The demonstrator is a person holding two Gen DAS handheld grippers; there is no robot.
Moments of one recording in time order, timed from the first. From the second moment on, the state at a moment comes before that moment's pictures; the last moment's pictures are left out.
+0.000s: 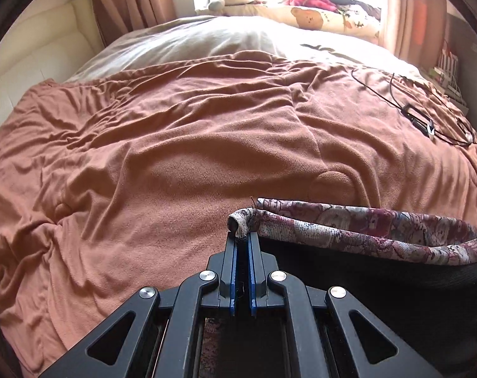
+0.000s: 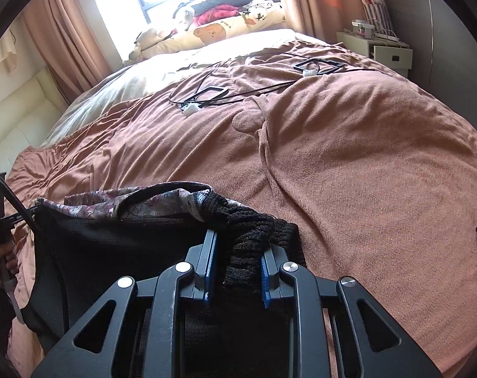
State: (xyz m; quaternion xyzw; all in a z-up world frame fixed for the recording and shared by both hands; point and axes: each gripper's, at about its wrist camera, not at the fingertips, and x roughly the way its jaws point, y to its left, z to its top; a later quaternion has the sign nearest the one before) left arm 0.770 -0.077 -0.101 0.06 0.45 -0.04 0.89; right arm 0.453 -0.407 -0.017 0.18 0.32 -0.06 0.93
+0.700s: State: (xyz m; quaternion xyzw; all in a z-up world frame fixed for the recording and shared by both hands) left arm 0.819 -0.085 -0.138 0.08 0.47 0.00 0.88; right arm 0.516 -0.414 -0.032 0.18 0.33 -0.07 0.92
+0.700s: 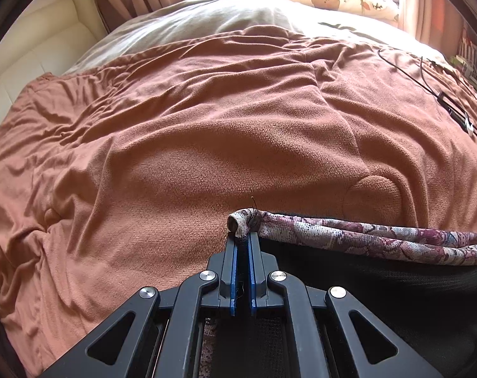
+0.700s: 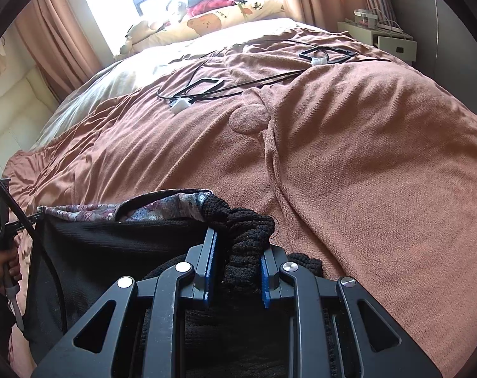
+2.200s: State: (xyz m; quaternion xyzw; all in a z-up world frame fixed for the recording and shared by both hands) left arm 0.591 -0.006 -0.042 0.01 0.48 -0.01 0.88; right arm 0.329 -0.418 -0.039 0.33 0.29 -0.01 0.90
